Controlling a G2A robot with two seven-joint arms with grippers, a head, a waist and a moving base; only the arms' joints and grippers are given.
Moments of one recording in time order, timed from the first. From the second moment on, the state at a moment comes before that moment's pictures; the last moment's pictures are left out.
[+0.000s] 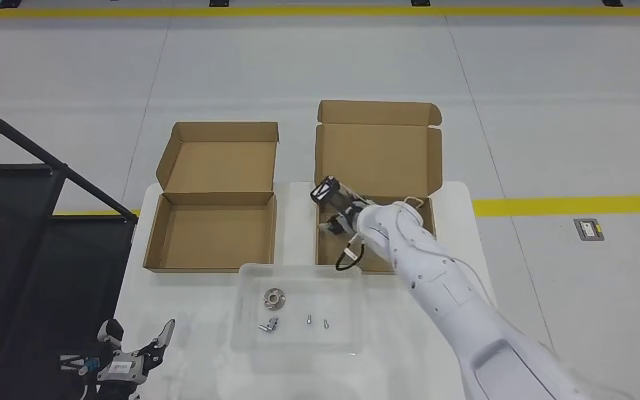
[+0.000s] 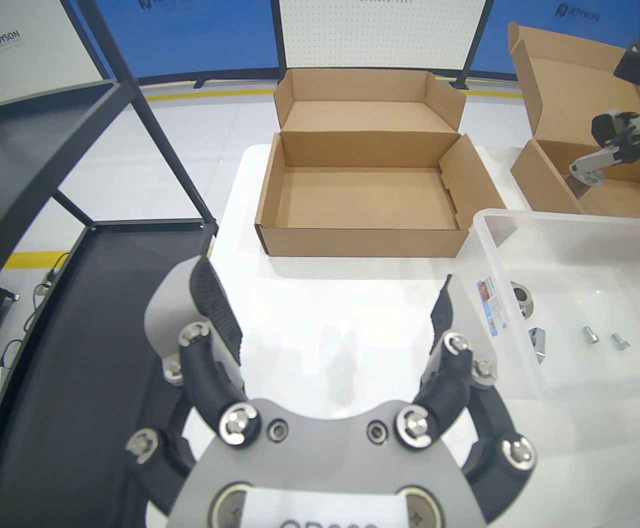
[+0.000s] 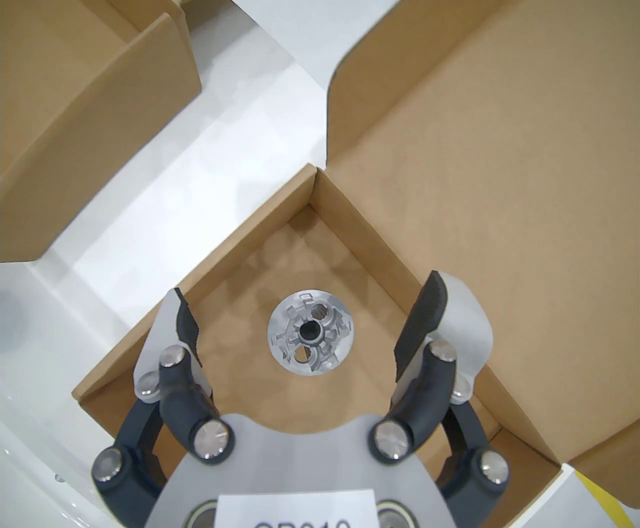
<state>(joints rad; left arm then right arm) 1.90 -1.16 -1.79 -1.87 1.15 -0.04 0.24 -0.27 -1.60 0.81 -0.57 -1.30 -0.32 0.42</state>
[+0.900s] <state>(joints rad) 1.90 -1.16 -1.79 -1.87 1.15 -0.04 0.24 -0.75 -1.44 1.01 -1.48 -1.47 -0.46 0.69</state>
